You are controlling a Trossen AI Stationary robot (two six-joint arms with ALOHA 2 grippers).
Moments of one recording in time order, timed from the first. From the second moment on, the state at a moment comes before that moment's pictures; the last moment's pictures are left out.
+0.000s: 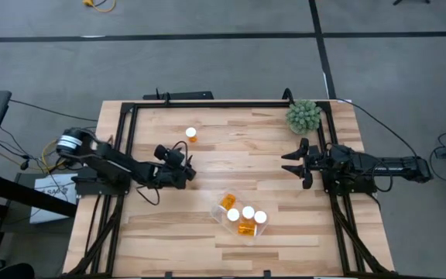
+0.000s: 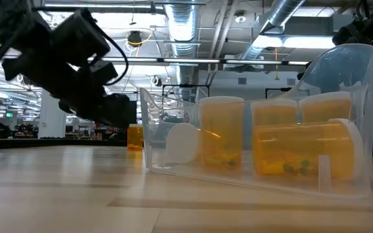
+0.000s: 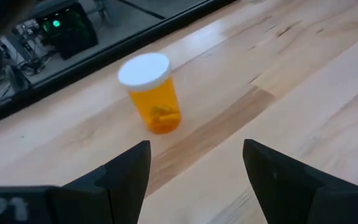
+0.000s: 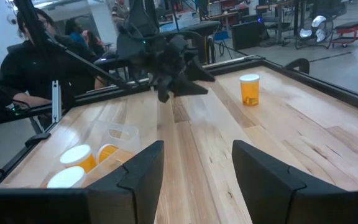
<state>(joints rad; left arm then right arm) -0.16 1.53 0.45 0.18 -1.01 -0.66 -0.05 0.12 0.01 0.01 0.00 0.16</state>
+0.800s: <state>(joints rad) 0.06 1.78 0.28 1.01 -0.88 -0.46 -0.05 0.12 0.01 0.01 0.00 0.16</state>
